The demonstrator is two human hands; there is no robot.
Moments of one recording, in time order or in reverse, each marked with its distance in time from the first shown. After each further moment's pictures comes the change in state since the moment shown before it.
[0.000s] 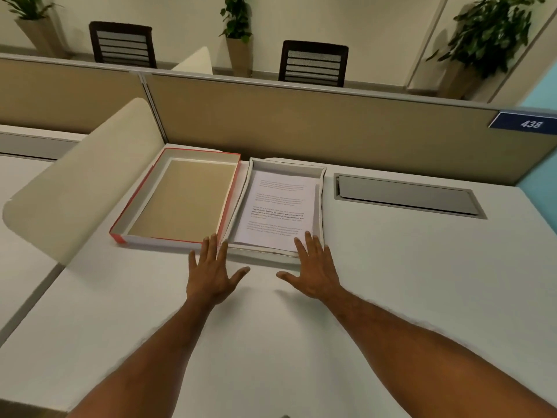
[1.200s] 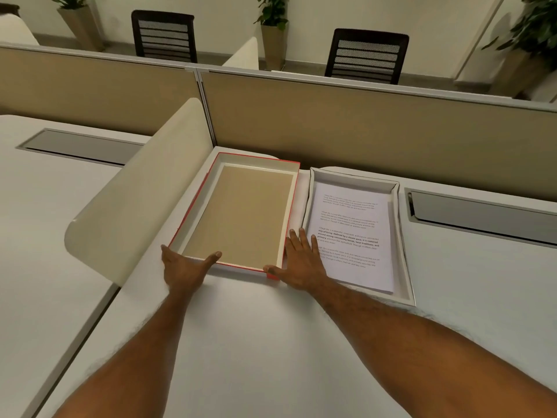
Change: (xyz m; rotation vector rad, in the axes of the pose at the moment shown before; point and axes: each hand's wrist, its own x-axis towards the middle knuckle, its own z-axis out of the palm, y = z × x) left_hand 0.083 -0.203 -0.028 -0.773 0.108 -0.709; right_hand 0.152 -0.170 0.038 -0.042 -0.093 -0.120
